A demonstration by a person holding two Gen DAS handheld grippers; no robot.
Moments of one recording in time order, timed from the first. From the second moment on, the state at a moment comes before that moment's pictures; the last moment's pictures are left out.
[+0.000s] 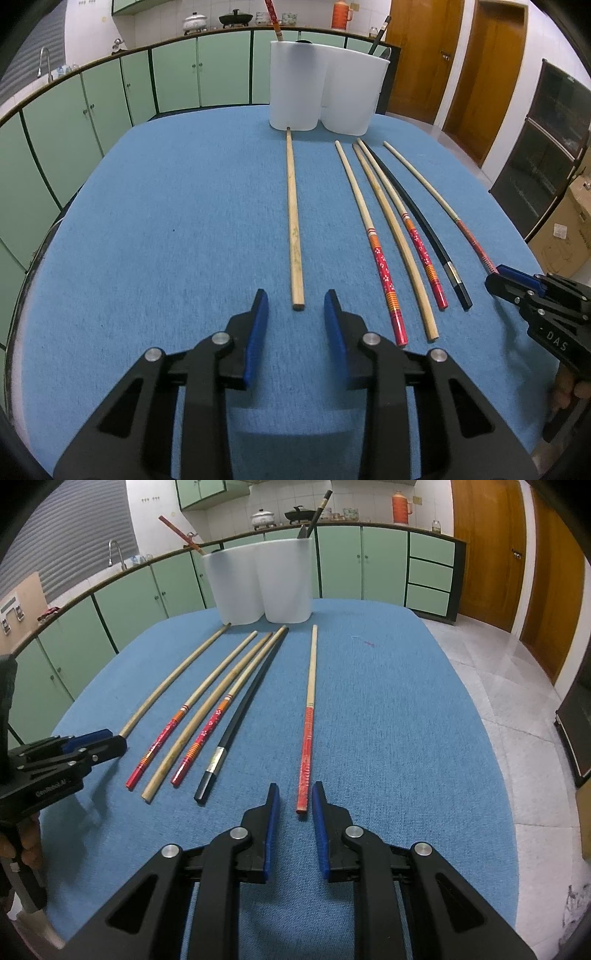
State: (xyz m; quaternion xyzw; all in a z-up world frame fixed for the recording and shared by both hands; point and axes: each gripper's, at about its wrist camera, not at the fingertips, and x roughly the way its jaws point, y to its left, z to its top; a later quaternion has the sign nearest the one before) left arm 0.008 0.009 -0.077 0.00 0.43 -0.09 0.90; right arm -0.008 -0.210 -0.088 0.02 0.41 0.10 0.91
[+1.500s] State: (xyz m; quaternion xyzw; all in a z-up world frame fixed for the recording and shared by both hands) left arm 0.008 0.003 0.039 0.02 0.32 -0.09 0.94; right arm -0.011 -0.232 0.035 0.01 0.29 0.09 0.95
